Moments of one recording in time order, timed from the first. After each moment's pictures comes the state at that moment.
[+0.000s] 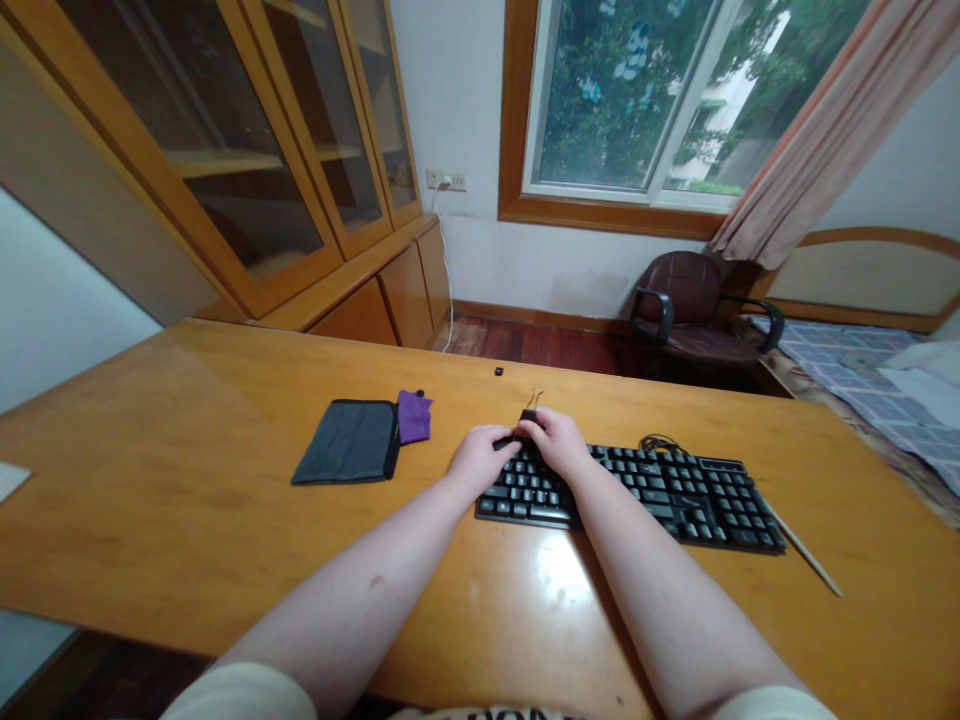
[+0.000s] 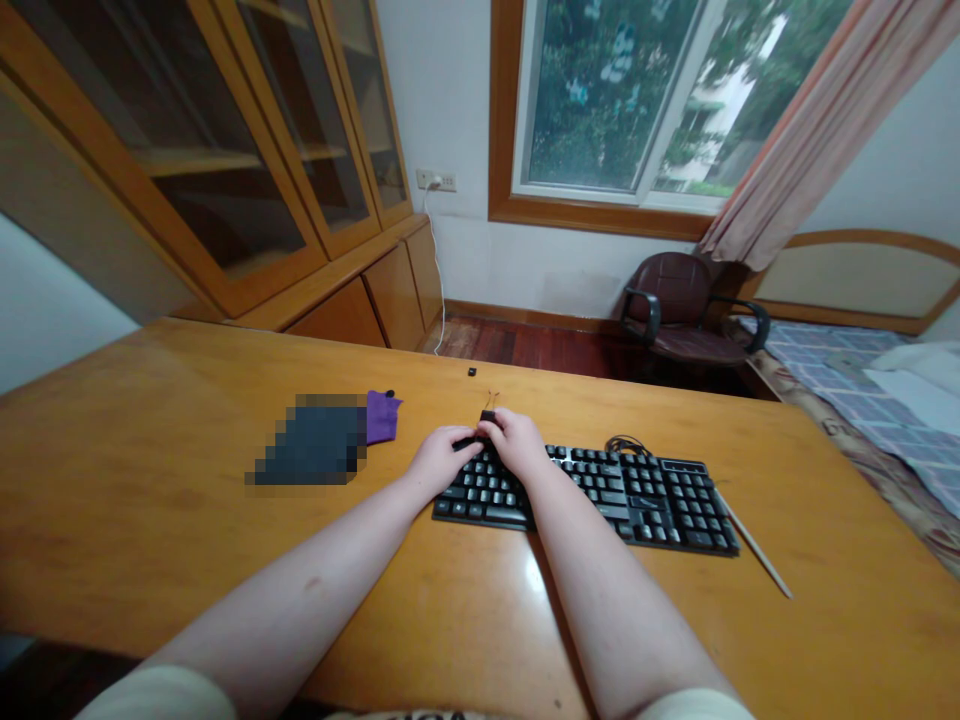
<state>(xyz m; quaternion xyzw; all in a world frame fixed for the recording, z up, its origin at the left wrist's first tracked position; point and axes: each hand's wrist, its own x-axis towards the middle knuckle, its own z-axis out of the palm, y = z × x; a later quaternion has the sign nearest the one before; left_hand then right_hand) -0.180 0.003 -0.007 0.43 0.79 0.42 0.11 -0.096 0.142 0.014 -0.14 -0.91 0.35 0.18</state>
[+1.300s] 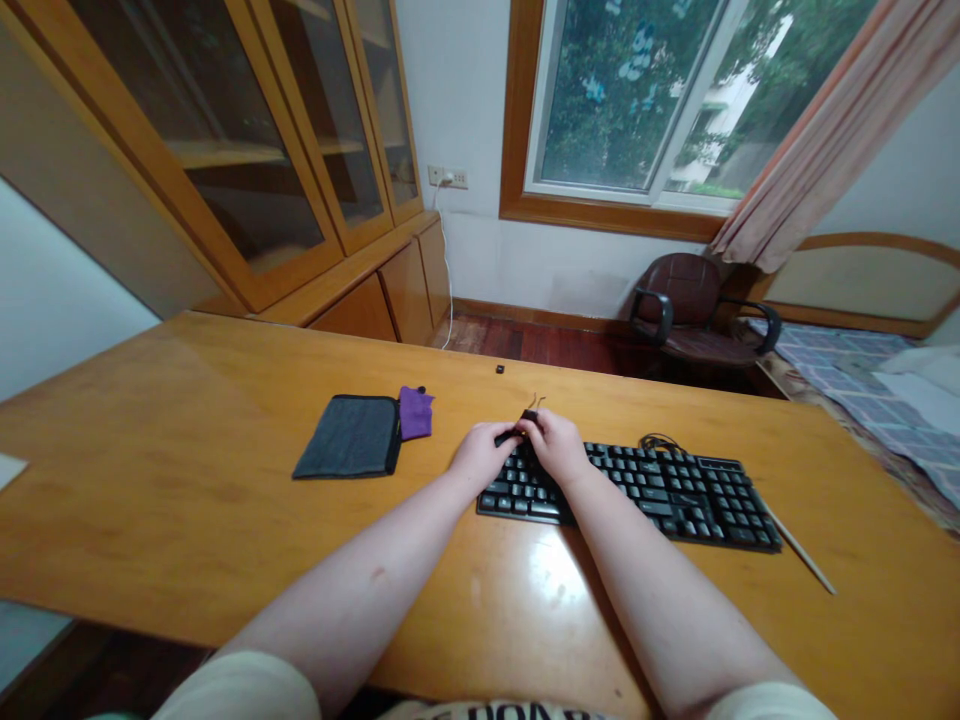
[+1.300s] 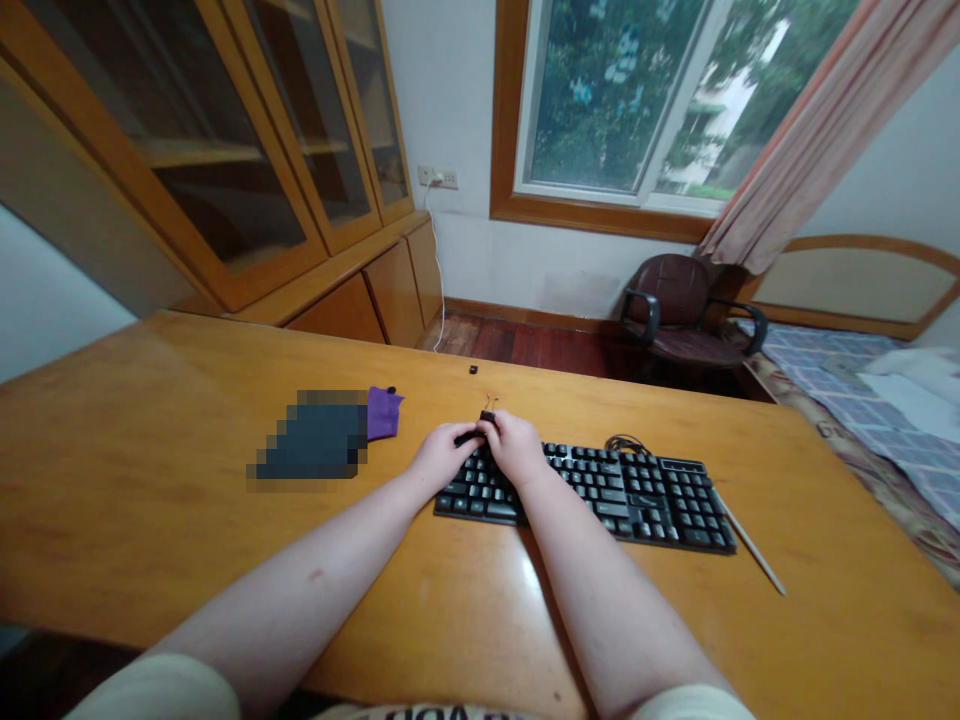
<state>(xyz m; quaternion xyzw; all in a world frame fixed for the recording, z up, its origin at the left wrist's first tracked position) -0.179 0.005 -0.009 0.43 0.78 0.45 0.10 -0.090 0.130 0.011 -0.14 -0.93 0.21 0.26</state>
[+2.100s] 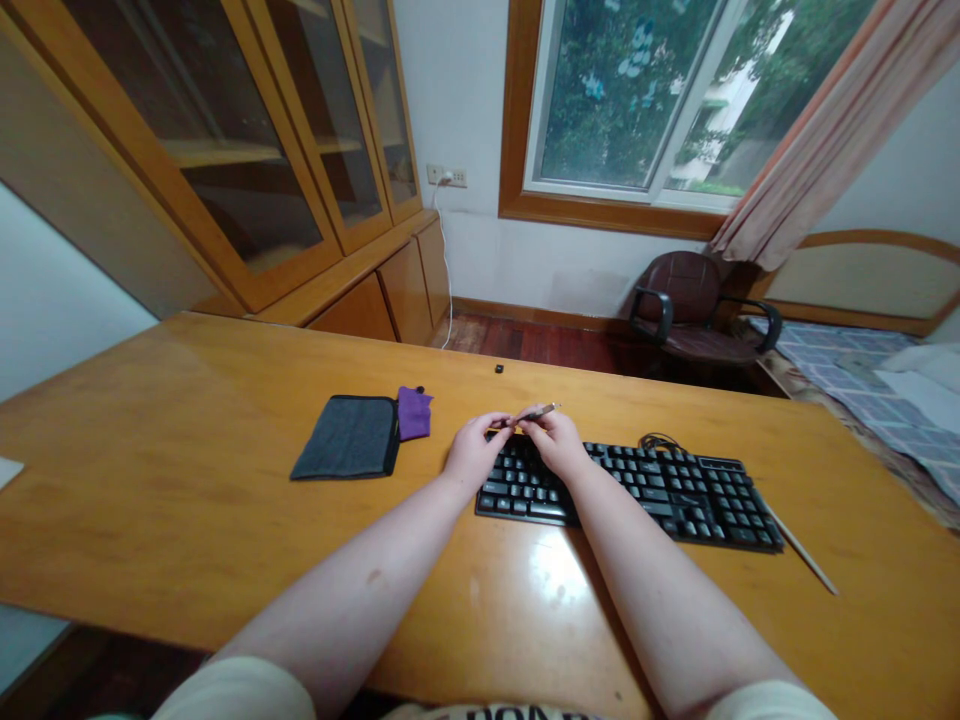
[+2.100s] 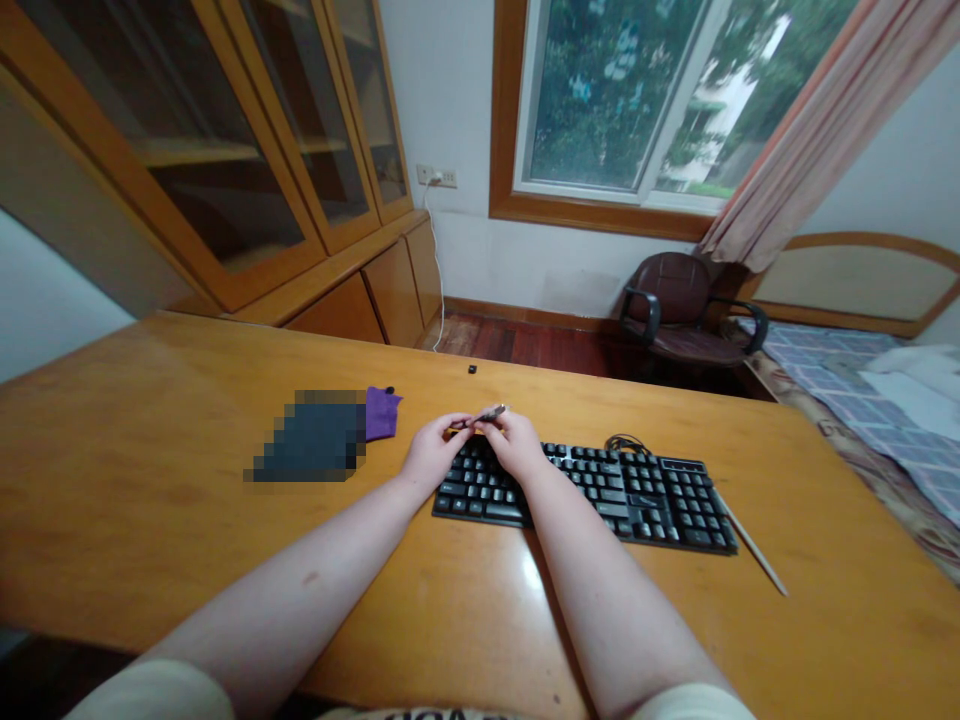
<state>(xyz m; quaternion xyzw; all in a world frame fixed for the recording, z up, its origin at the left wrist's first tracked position) -0.183 0.001 -0.011 0.37 0.75 0.54 0.07 -0.094 0.136 0.012 -0.02 -0.84 0.48 0.25</state>
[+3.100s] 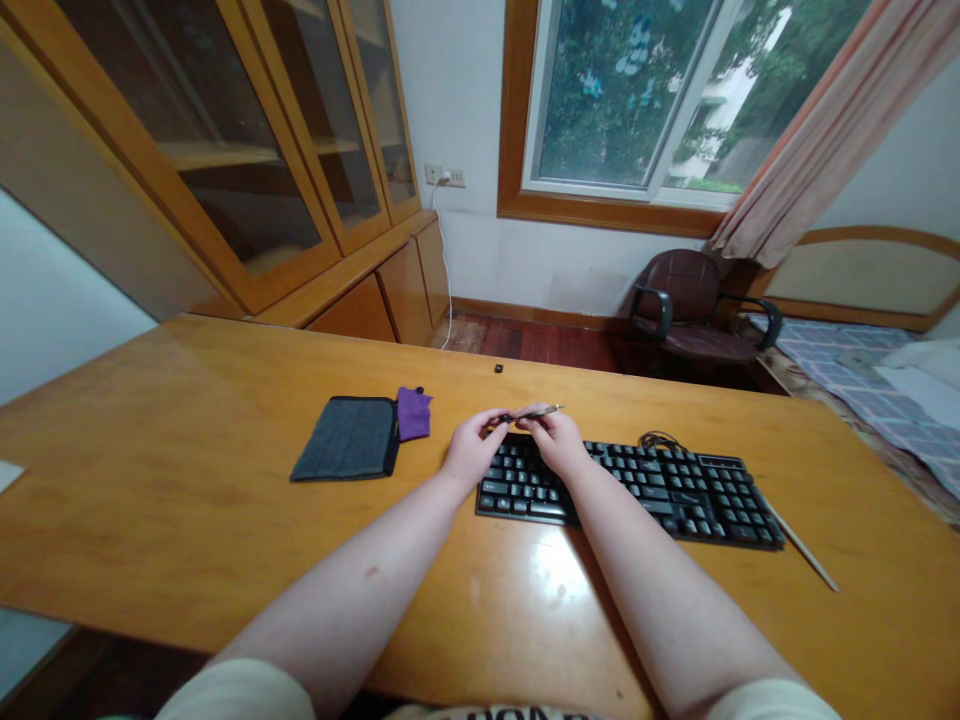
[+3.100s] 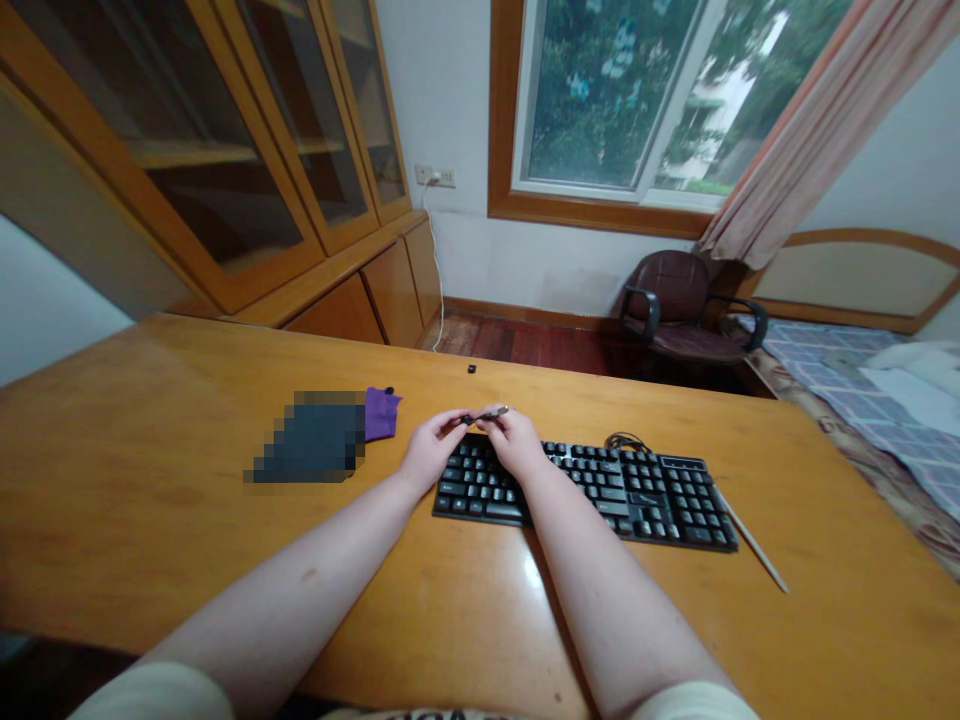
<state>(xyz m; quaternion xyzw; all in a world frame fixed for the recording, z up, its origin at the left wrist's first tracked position) -0.183 0.002 -0.009 0.32 0.69 0.63 0.14 -0.095 0.136 0.006 -0.04 -0.83 0.48 0.27</state>
